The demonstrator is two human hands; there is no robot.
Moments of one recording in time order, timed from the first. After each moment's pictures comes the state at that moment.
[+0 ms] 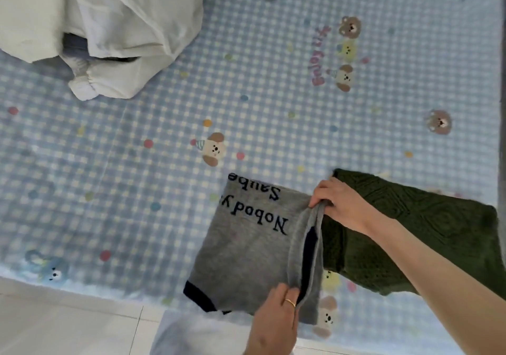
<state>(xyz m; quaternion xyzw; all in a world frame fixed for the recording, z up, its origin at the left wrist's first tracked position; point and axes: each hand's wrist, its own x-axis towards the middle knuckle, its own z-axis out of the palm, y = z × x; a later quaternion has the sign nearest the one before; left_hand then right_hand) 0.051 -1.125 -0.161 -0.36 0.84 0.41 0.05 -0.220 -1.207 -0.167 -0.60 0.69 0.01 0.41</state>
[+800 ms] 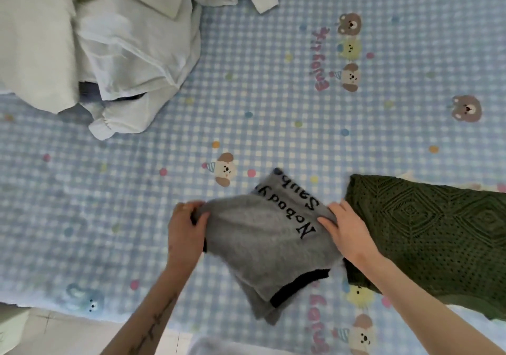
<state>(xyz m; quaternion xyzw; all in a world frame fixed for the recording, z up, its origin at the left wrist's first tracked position) 0.104 -1.360 -0.186 -0.63 0.68 0.36 -0.08 -0.166 -1.181 -0.210 -0.41 0.84 -0.08 0.34</state>
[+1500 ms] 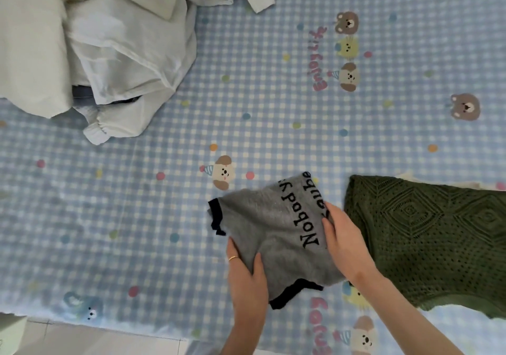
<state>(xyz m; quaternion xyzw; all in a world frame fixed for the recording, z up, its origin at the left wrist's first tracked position) 0.042 -1.242 -0.164 -0.69 0.48 0.54 -0.09 -0.140 -1.180 -0.184 -0.34 0.84 -0.23 0.36</state>
